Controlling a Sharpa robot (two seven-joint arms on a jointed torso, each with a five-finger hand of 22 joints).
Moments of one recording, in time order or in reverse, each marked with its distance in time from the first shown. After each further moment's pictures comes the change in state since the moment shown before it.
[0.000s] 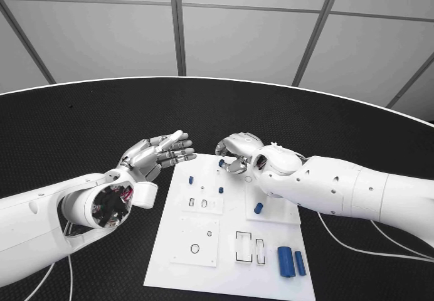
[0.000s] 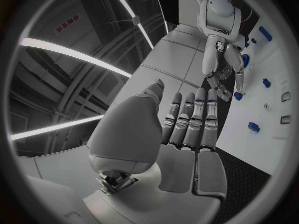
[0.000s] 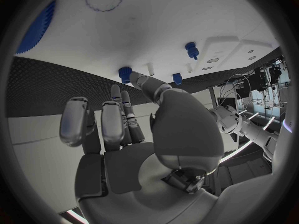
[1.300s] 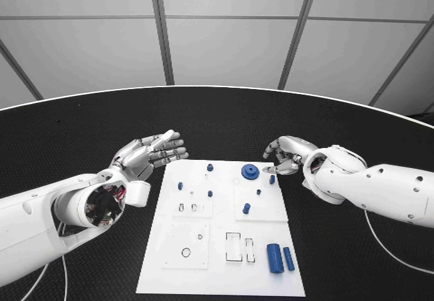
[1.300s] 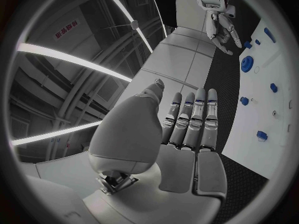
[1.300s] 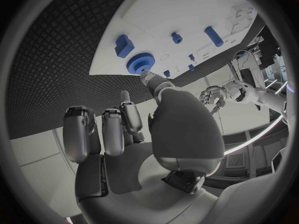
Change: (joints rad) left arm -0.002 0.030 -0.001 -0.060 0.000 0.023 -0.003; left_hand 0.000 0.000 0.000 0.000 0.000 0.000 0.000 -0.004 0.000 0.000 0.000 -0.004 0.000 -0.004 0.004 -0.004 -0.001 0.000 0.000 0.000 0.000 -0.001; right arm -0.001 -0.397 -0.003 0.239 0.274 0.023 -0.065; right_hand 0.034 -0.034 -0.267 0.211 0.029 -0.027 0.002 0.056 0.085 0.348 -0.036 1.261 1.101 0.001 -0.026 0.201 0.204 -0.031 0.047 -0.025 0.175 0.134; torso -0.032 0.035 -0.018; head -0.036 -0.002
